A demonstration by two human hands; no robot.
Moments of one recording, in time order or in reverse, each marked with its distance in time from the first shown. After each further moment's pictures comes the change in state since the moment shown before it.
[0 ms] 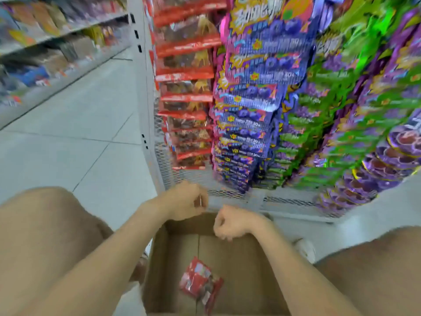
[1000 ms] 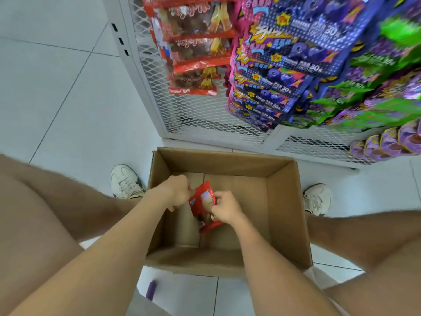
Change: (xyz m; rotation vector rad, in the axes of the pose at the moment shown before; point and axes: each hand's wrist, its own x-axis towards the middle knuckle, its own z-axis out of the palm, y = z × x) left_hand 0.008 -0.074 0.185 -0.384 -0.464 -0.644; right_hand 0.146 0.097 0.217 0.578 0.168 0.204
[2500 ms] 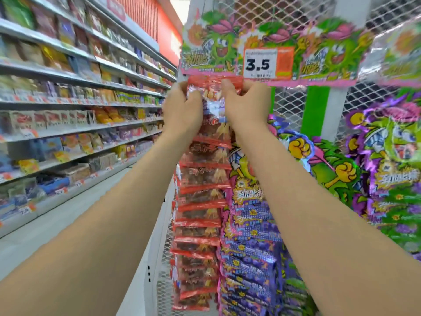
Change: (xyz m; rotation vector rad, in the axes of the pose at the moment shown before) left_hand -0.403 0.263 -0.420 -0.844 1.441 1.092; right_hand -0.350 -0.583 -0.359 0.379 1.184 -1.222
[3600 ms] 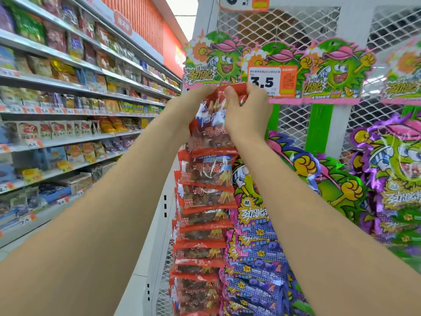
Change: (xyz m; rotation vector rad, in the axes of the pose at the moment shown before) left_hand 0.024 0.039 -0.011 -0.255 -0.242 -0.499; right_hand 0.015 -0.005 0.008 -0.078 0.066 -0.155
